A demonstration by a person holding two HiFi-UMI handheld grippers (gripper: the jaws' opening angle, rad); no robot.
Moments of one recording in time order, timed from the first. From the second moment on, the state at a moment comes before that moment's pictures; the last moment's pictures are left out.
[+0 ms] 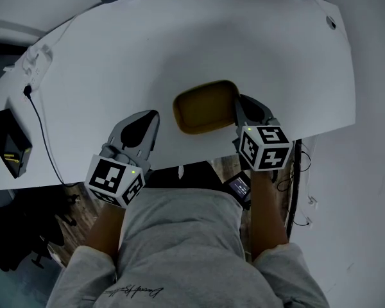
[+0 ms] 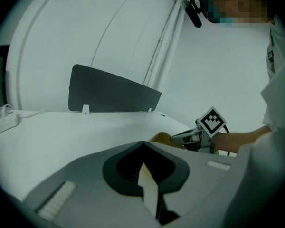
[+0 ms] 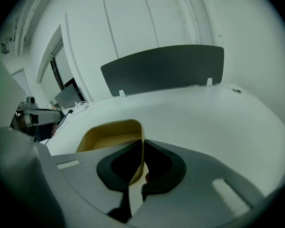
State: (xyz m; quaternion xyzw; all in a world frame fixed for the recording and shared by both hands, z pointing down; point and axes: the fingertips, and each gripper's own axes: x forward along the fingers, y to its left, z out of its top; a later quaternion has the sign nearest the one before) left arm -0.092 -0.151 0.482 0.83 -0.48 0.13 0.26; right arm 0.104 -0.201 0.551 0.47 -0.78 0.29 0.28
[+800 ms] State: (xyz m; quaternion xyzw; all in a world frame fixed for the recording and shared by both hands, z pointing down) left arm -0.084 -0.149 0.427 0.84 -0.48 0.11 0.21; right arm 0.124 -0.188 0.471 0.47 -0.80 0.27 0.24
